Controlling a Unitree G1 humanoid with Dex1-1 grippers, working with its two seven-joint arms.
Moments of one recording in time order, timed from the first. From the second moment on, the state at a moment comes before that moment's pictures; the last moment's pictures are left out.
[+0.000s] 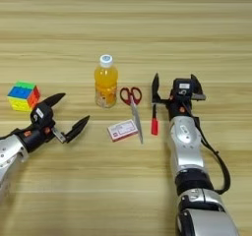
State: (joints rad) left arm -0.11 0.18 -0.16 0.25 -0.12 -0.25 -0.64; right arm -0.38 -0.15 -0.16 0.69 0.04 -0.44 -0.01
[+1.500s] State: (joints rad) left arm -0.23 0.13 -0.31 0.37 -0.08 -0.21 -0.71; right arm -0.38 -0.15 -0.16 0.68 0.04 -0.44 -0.01
